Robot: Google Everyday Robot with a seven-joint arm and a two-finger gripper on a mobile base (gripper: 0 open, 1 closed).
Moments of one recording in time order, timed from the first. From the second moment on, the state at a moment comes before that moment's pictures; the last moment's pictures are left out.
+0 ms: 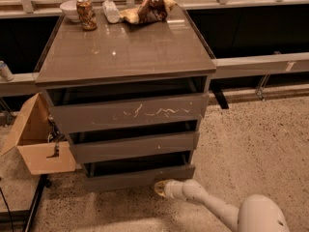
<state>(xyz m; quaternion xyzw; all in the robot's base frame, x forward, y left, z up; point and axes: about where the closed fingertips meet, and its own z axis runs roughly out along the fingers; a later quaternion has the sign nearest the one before) 0.614 -0.043 0.129 -0.64 0.65 0.09 0.41</state>
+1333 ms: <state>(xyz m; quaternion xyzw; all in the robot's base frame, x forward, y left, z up) 0.665 -0.065 0.146 -0.63 0.65 0.07 0.42</state>
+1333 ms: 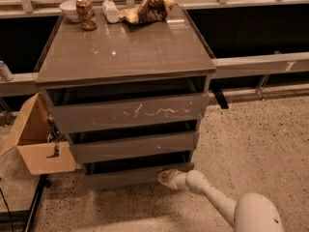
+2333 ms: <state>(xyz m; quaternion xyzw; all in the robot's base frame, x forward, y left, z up) 0.698 -0.049 0.134 -0.63 0.64 0.07 0.43</state>
